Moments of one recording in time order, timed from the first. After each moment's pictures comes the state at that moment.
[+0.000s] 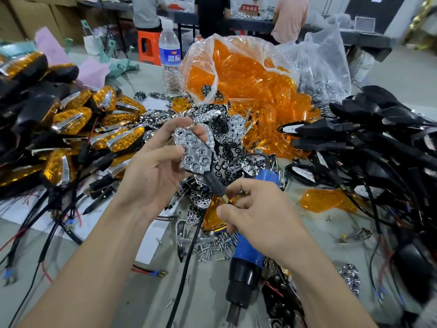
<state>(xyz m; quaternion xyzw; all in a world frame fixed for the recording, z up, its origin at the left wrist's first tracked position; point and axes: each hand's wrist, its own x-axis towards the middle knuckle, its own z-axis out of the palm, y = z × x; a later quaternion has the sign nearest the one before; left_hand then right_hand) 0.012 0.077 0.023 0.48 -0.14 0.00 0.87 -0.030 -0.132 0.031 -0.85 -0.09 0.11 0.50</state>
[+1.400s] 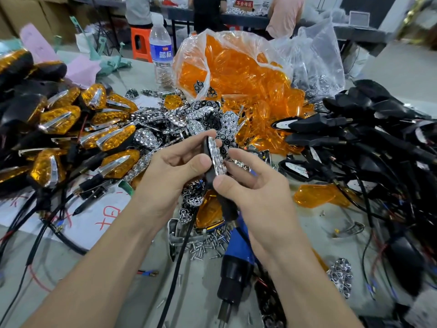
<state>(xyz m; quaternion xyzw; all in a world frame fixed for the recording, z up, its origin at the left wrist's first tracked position) -0.004 0.045 0.025 0.60 -0.12 0.03 0.79 -0.034 -0.119 0.033 -0.65 -0.03 0.02 0.76</state>
